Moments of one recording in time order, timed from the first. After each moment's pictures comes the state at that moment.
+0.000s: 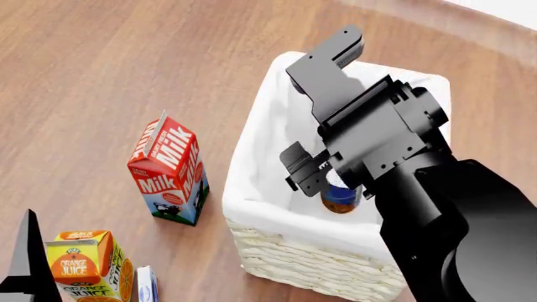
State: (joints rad) left arm 0.03 -0.57 0.27 0.81 -0.44 -0.20 -0.64; right arm 1.60 0.11 -1.52 1.14 0.93 0.74 -0.26
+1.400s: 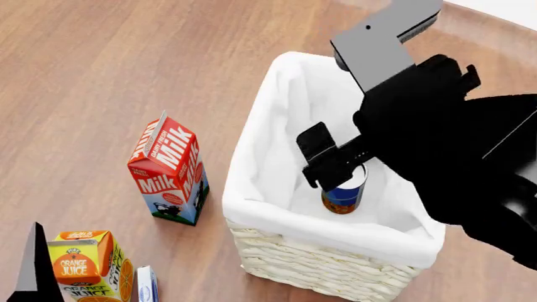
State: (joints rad) left arm 0.07 -0.56 0.31 0.76 -0.38 -0.09 -0.62; right arm 1.58 0.70 -1.20 0.09 1.28 0.91 0.32
